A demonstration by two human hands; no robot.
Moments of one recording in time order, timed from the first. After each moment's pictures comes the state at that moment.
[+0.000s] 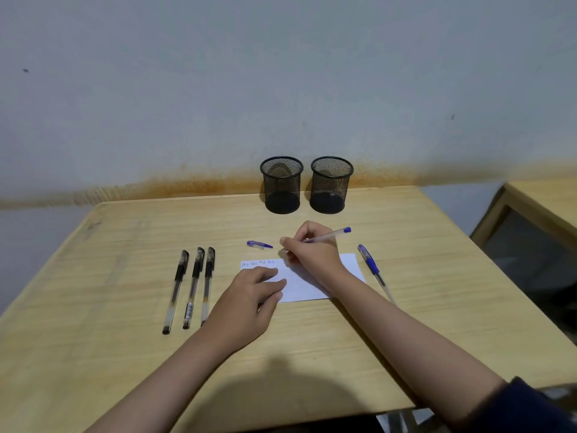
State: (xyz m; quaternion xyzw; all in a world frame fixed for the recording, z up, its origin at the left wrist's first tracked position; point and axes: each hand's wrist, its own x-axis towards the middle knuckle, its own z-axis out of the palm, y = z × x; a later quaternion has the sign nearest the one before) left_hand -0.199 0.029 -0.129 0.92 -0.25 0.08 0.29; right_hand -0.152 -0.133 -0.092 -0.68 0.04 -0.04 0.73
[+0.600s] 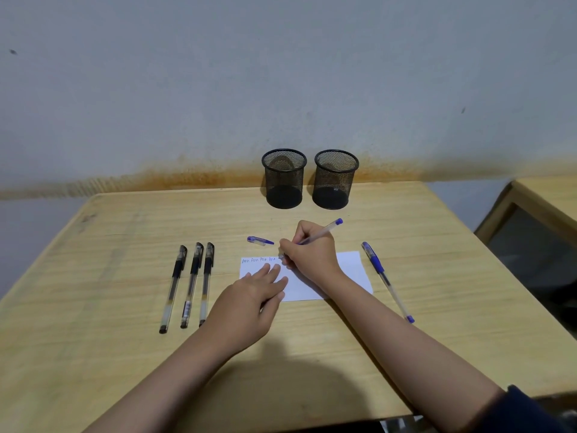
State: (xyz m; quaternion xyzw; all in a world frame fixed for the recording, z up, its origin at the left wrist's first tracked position) left_hand -0.201 0.024 -0.128 0.93 -0.24 0.02 0.28; right_hand -0.142 -0.125 -0.106 -0.77 0.04 -0.07 0.63
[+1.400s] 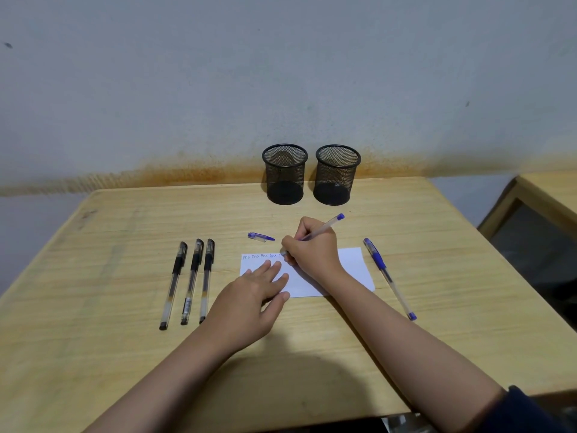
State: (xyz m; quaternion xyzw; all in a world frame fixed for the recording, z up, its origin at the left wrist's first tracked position) left_hand -0.202 0.025 -0.129 0.93 -0.25 0.02 0.26; right_hand -0.142 -0.123 -0.106 -0.79 0.05 -0.09 0.60
